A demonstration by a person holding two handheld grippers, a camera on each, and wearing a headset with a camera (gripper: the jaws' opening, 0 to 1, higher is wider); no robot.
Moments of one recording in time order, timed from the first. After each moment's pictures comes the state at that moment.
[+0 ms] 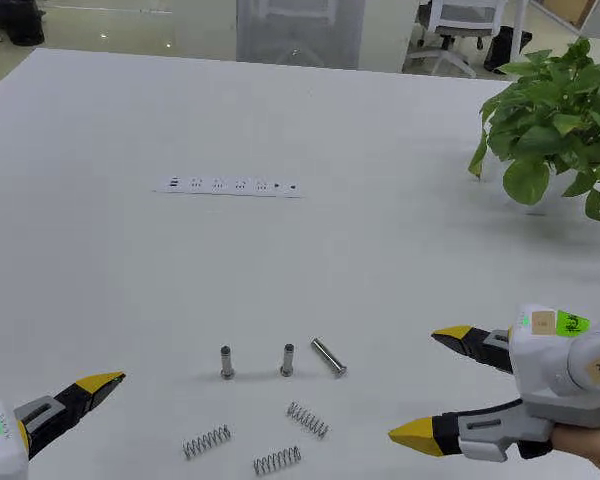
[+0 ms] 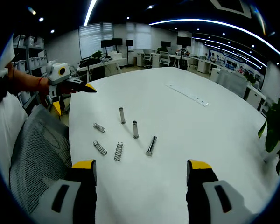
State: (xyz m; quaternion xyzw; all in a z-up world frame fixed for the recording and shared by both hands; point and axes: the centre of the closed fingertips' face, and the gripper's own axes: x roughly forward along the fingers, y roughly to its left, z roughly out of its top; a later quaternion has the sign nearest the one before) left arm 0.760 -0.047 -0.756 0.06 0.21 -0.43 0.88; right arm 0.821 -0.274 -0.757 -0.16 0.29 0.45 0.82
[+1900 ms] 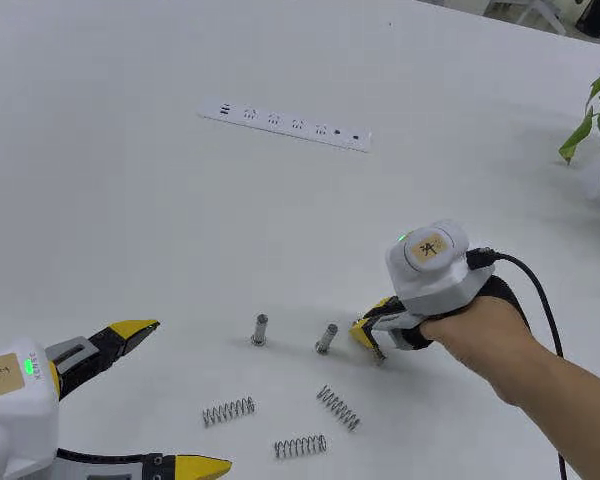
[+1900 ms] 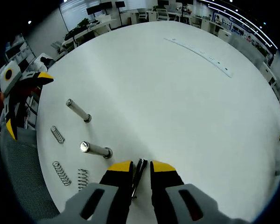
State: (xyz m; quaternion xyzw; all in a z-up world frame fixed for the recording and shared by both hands) left arm 0.780 -0.045 -0.773 0.01 0.22 -0.41 0.89; right arm 0.906 -0.196 -0.863 -0.22 0.48 0.42 0.74
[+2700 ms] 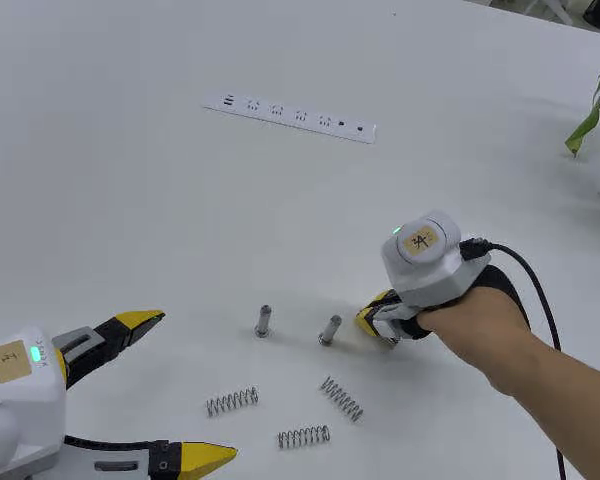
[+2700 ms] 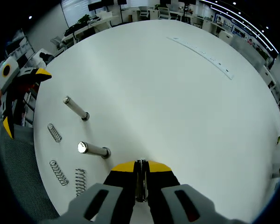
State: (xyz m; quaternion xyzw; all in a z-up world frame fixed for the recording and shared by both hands) left arm 0.784 -0.047 -0.773 0.00 0.22 -0.41 0.89; right arm 0.910 -0.198 -0.865 -0.23 0.48 0.41 0.74
